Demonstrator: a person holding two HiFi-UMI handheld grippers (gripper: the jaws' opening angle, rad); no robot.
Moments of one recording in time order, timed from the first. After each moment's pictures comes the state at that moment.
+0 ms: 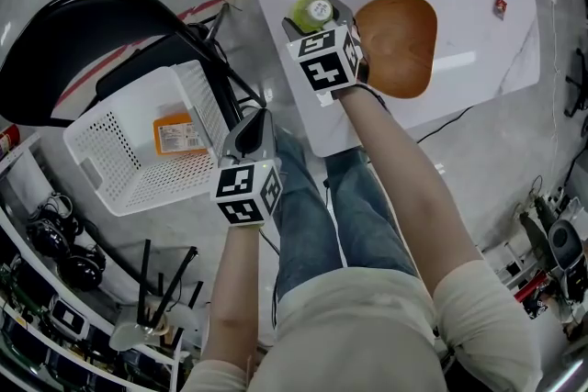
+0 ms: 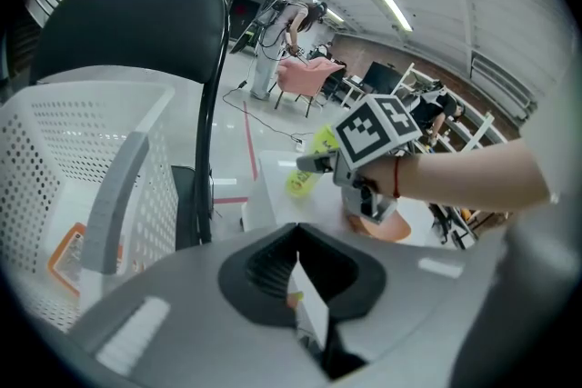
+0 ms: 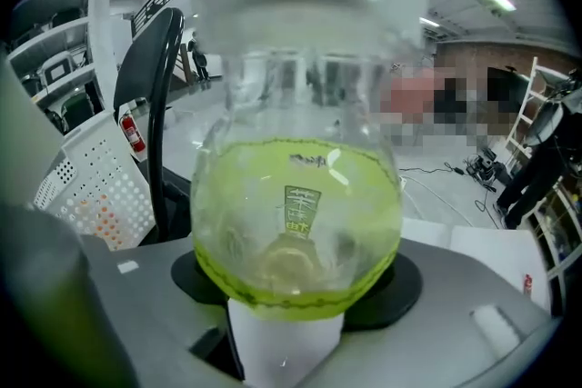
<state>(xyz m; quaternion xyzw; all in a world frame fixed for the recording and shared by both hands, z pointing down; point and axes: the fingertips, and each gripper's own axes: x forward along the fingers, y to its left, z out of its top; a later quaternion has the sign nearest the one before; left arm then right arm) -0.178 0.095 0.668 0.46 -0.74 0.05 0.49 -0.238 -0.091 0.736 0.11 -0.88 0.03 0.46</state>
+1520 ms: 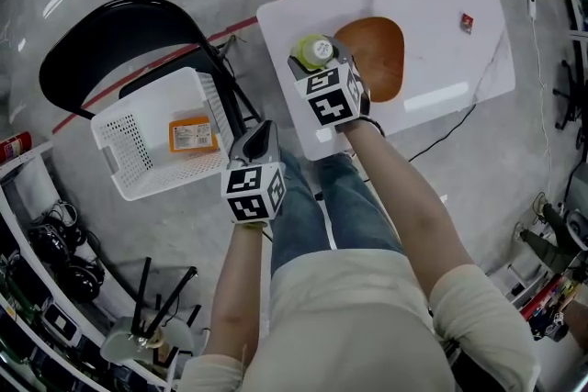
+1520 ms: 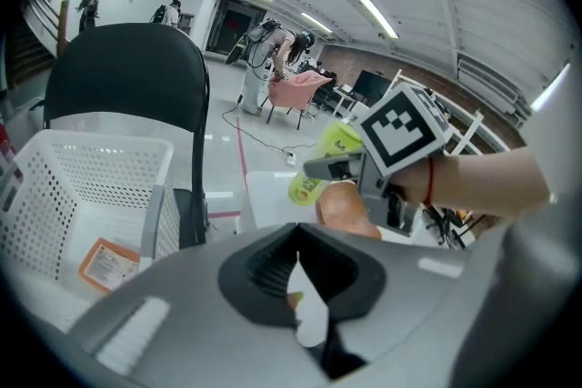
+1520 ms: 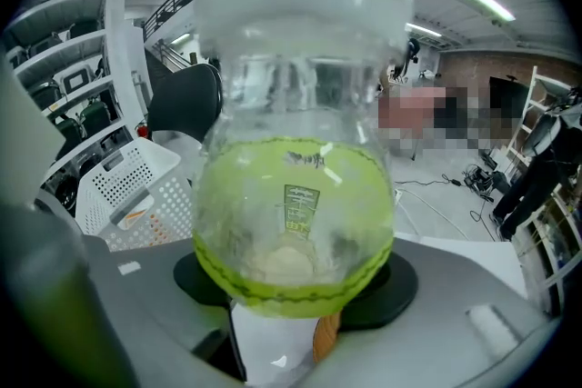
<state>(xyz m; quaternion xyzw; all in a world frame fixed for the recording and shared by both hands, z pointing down) -0.149 0.097 0.585 0.48 -0.75 0.05 0.46 -0.189 -0.061 0.619 0.09 -0.89 0.02 0.44</state>
